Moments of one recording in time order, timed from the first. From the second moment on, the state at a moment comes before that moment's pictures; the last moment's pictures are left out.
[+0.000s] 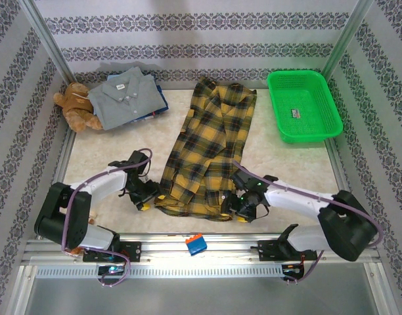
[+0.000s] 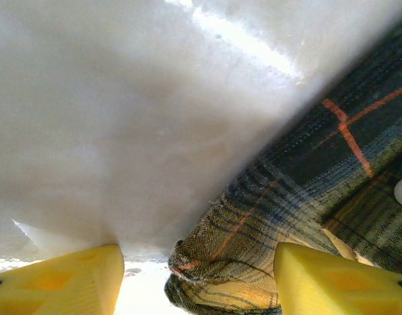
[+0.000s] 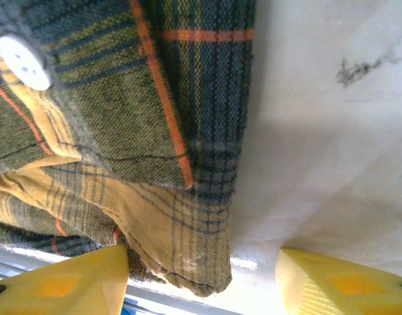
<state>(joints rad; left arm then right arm) -0.31 1.44 0.68 -0.73 0.40 -0.85 0.71 1.32 0.58 -0.64 -0.39 0.97</state>
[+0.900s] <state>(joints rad) -0.39 1.53 0.73 -0.60 0.53 -0.87 0.74 1.43 0.67 -0.61 -0.47 0.94</state>
